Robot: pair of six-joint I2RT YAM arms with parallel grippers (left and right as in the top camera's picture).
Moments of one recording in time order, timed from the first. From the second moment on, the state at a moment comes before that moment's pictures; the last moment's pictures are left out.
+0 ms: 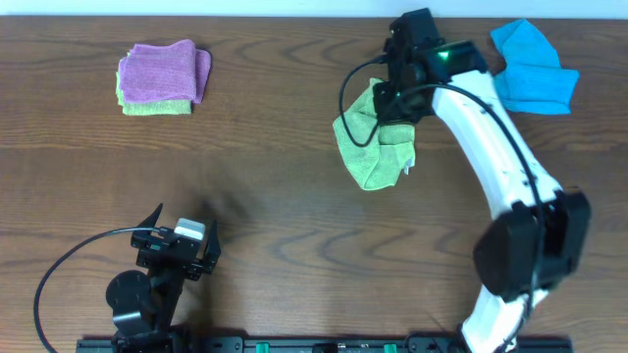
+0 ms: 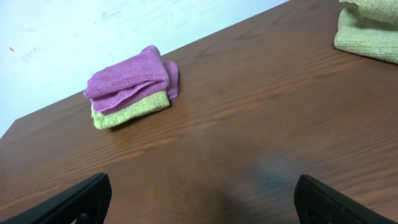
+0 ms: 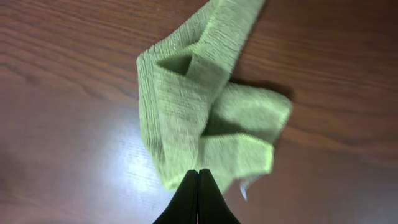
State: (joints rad) left arm 0.17 0.01 0.12 -0.40 0.32 0.43; right arm 0.29 1.94 1.82 -1.13 -0.05 0.15
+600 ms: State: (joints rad) left arm 0.17 0.01 0.12 -0.40 0.32 0.43; right arm 0.30 1.21 1.35 -1.10 -0.01 0.15
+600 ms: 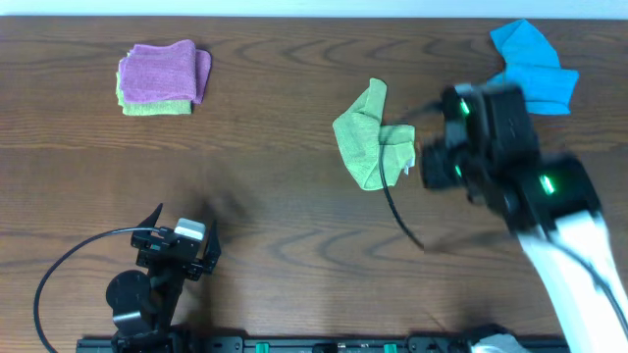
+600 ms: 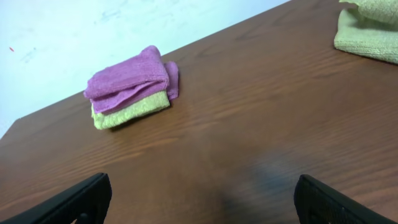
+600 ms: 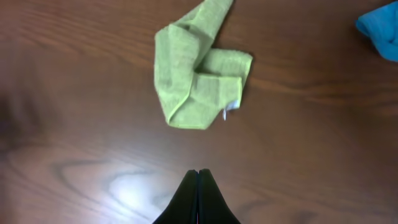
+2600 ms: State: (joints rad) left arm 0.17 0.02 0.11 -0.39 0.91 -0.42; right arm 0.33 1.17 0.78 -0.70 -0.03 0.37
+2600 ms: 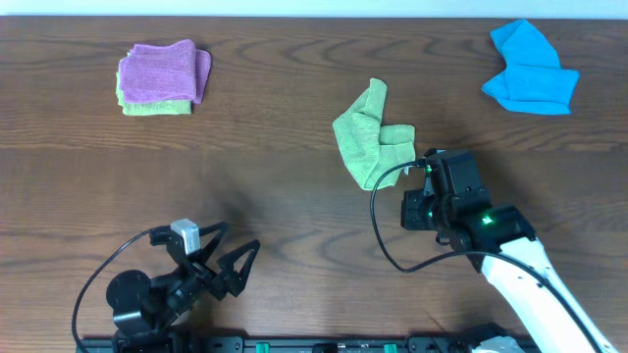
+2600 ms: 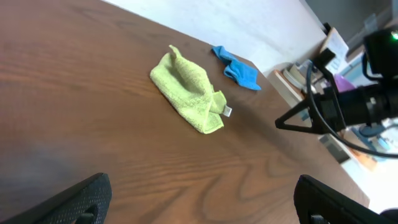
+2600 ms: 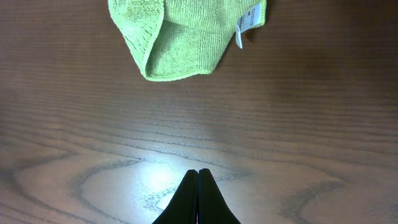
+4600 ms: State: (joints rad) left arm -0.44 1.66 1.09 -0.27 0.56 -0.44; right arm 0.07 1.20 0.79 -0.55 -0.04 0.33
